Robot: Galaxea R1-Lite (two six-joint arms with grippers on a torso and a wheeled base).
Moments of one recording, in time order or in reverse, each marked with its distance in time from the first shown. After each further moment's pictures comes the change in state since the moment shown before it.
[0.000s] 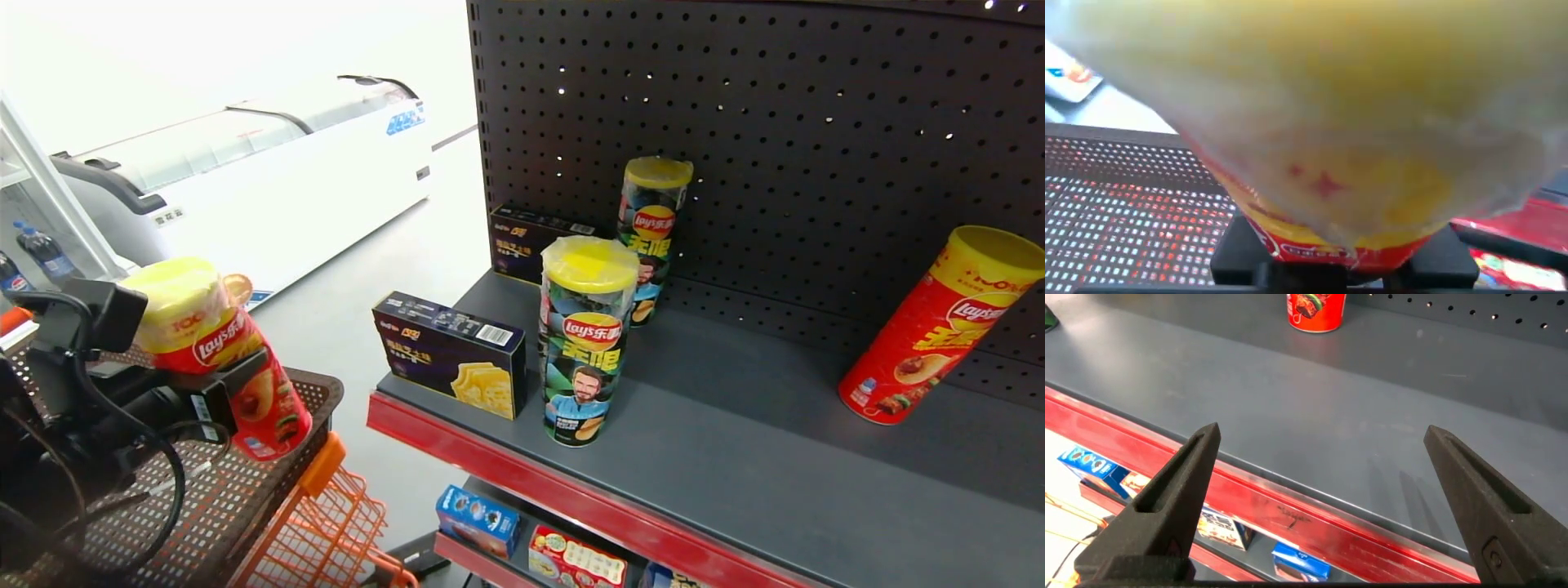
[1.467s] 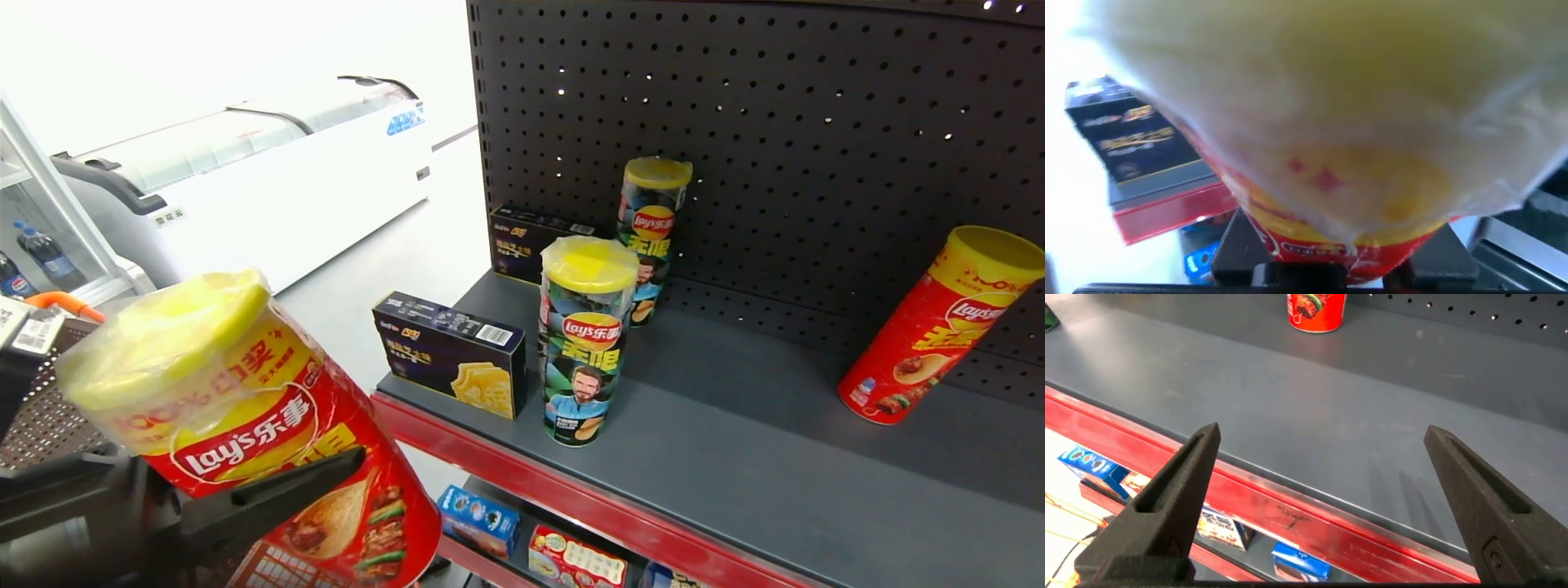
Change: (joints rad) left arm -0.459 -0.342 -0.063 0.343 -0.340 -0.058; right arm 0.000 0.000 0.000 0.000 0.001 -0.001
